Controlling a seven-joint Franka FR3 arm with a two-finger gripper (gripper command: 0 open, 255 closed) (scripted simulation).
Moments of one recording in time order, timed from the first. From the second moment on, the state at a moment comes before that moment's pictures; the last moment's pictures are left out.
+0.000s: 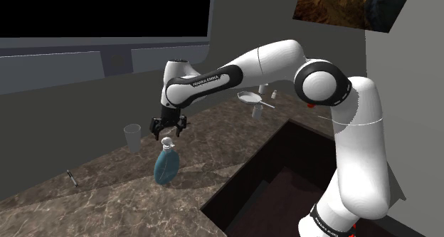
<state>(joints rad) 0.12 0.50 0.23 -1.63 0.02 2.17 0.53</state>
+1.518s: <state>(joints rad) 0.14 0.55 0.22 -1.63 0.01 2.24 0.53</state>
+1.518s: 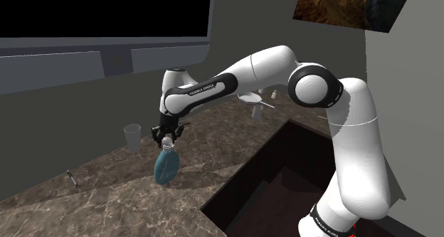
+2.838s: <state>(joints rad) 0.13 0.46 0.23 -1.51 0.02 2.02 0.54</state>
